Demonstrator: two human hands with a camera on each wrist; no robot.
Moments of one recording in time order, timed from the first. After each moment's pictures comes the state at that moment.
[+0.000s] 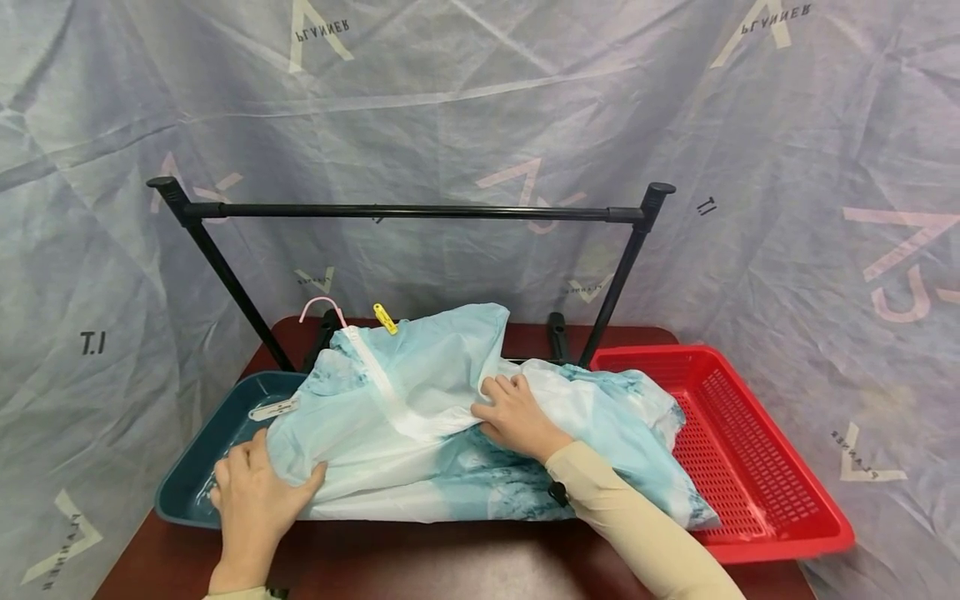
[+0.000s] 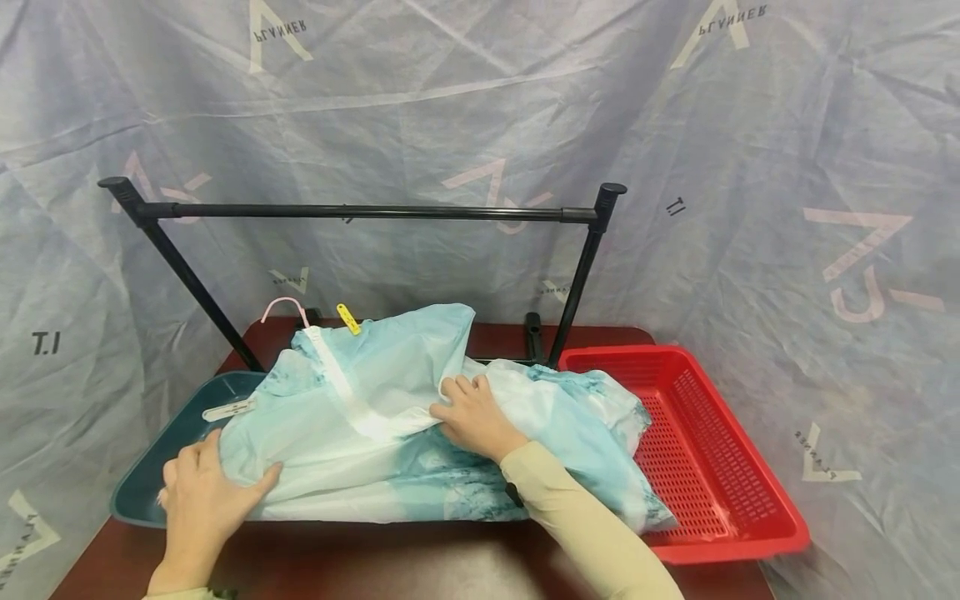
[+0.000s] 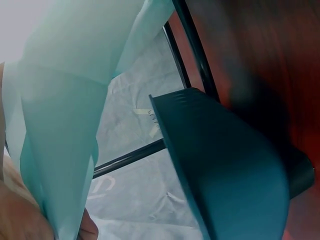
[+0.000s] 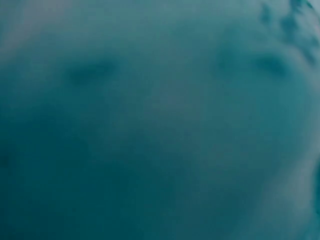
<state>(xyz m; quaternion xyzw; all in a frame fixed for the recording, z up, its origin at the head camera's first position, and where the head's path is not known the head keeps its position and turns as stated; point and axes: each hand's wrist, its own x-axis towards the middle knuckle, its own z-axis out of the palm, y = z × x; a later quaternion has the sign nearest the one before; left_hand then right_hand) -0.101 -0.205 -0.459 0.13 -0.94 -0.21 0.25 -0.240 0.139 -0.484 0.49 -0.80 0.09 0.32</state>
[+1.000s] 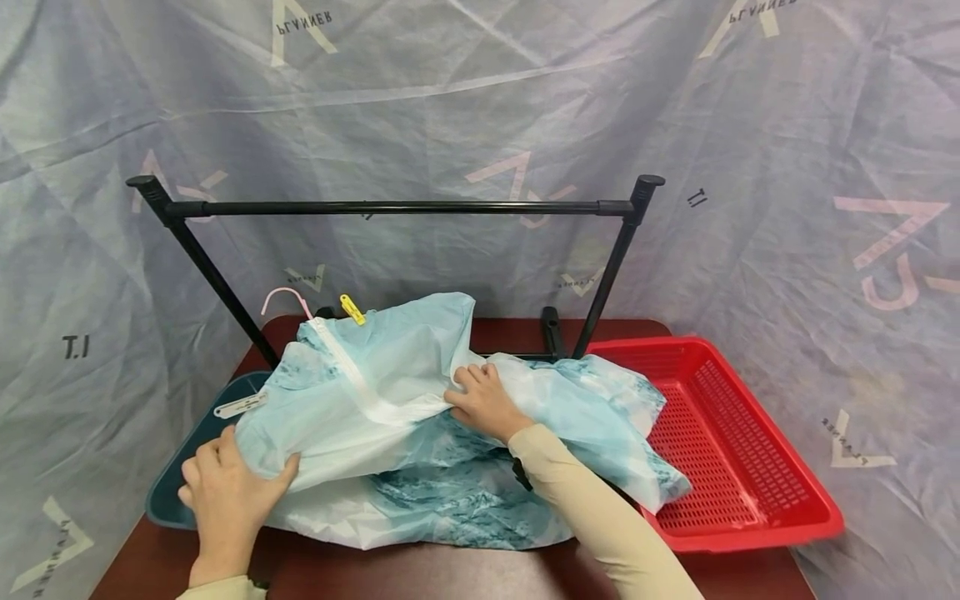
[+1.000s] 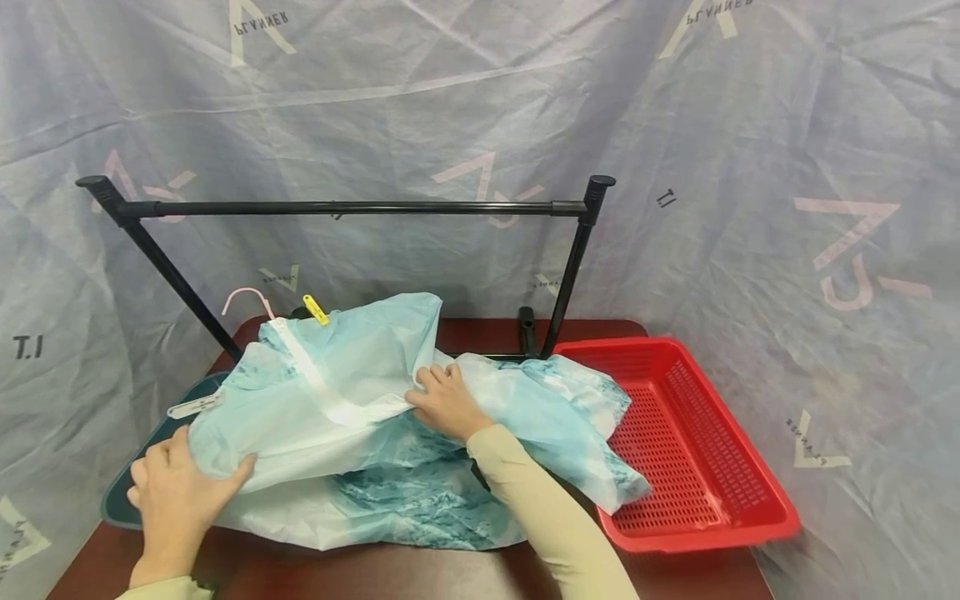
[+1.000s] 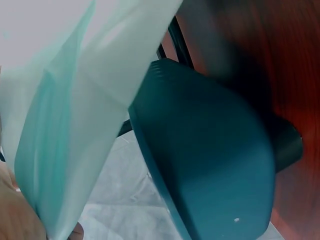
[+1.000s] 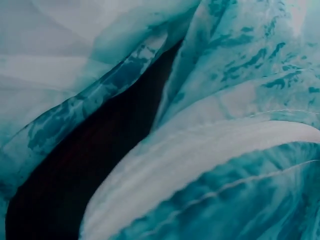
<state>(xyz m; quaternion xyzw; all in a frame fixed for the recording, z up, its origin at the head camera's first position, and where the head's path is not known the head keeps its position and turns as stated) -0.112 -0.231 -0.468 0.12 -0.92 -0.19 0.32 -0.274 0.104 -0.515 0.49 -0.78 0.11 0.38</state>
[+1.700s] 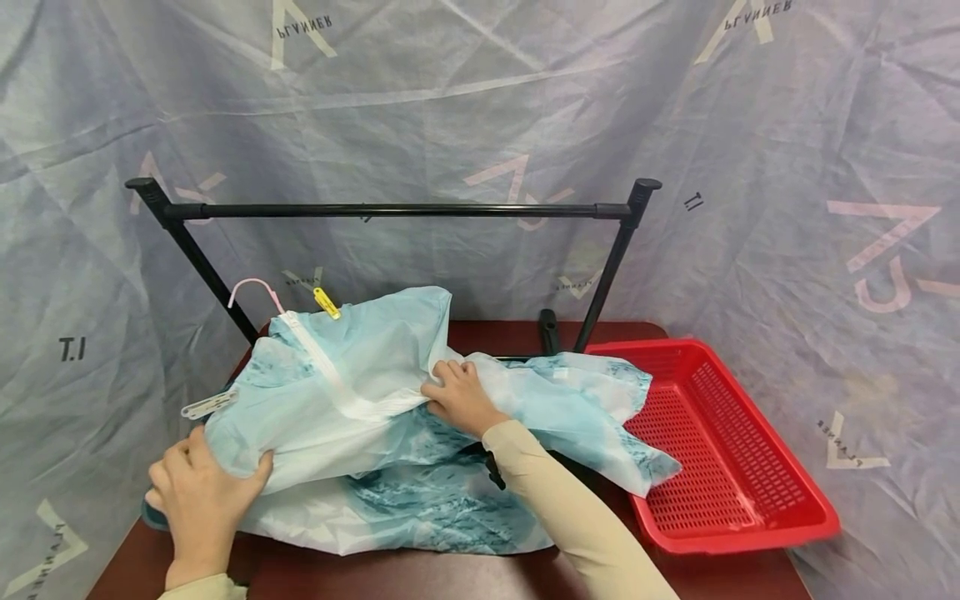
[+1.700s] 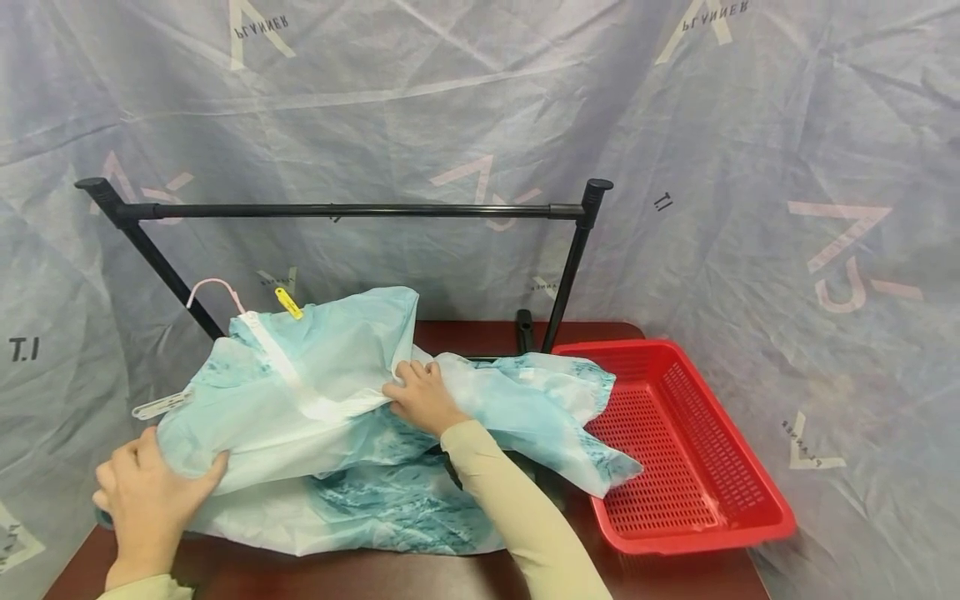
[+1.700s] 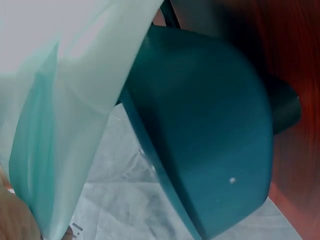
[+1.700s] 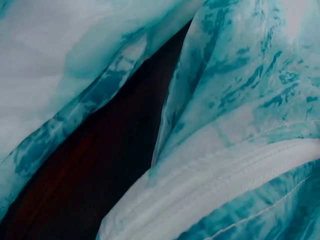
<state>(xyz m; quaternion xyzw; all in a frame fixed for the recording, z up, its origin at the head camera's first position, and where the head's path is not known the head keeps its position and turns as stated) -0.116 -0.255 -0.473 0.07 -0.87 -0.14 0.46 -0.283 0.071 -0.515 0.46 -0.81 0.11 0.35</state>
